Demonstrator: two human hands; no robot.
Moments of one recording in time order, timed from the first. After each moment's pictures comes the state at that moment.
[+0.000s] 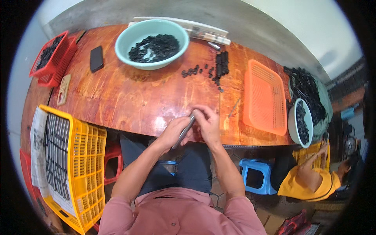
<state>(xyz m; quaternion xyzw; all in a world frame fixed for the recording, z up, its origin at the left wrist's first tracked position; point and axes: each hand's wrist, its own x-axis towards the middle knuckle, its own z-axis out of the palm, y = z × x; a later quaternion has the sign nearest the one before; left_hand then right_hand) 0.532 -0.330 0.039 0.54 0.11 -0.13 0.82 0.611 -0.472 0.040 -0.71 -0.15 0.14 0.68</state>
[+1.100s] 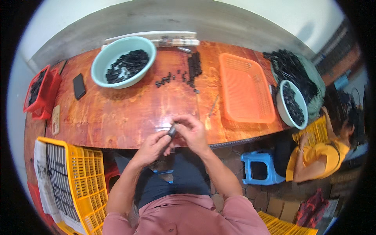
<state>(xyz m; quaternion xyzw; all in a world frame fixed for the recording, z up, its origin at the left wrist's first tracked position) 0.514 -0.330 0.057 0.62 0.04 -0.14 0.77 0.595 -0.498 0.057 -0.56 -0.15 0.21 0.79</state>
